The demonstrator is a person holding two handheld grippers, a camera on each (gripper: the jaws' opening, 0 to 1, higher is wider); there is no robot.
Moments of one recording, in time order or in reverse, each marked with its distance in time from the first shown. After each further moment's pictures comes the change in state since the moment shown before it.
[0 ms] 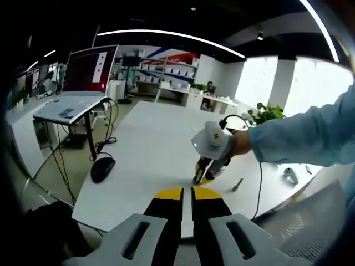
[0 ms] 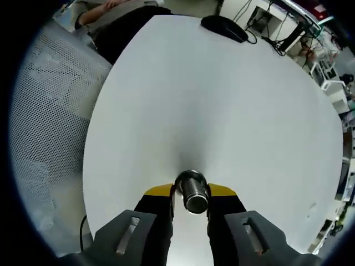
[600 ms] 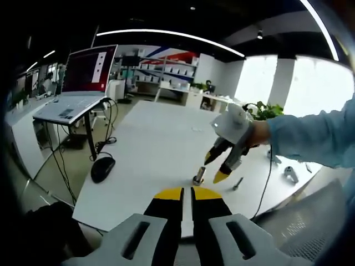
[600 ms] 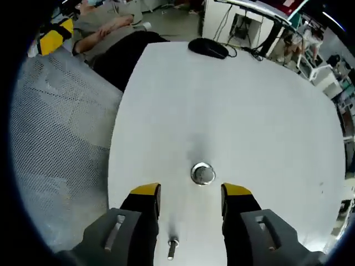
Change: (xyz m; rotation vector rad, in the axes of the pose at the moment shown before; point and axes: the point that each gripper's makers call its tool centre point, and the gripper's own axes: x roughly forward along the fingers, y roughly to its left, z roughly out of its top) left arm -0.001 -0.001 0.000 0.008 0.003 -0.002; right arm -0.082 0.038 0.005 0.262 -0.279 0.075
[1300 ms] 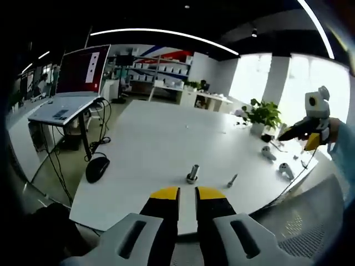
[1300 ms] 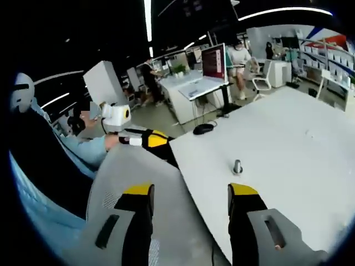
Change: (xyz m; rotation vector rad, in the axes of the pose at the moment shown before) left arm -0.002 -0.011 -0.006 0.026 0.035 -0.043; right arm -0.182 0.118 -0.053 0.488 -0.607 -0.138
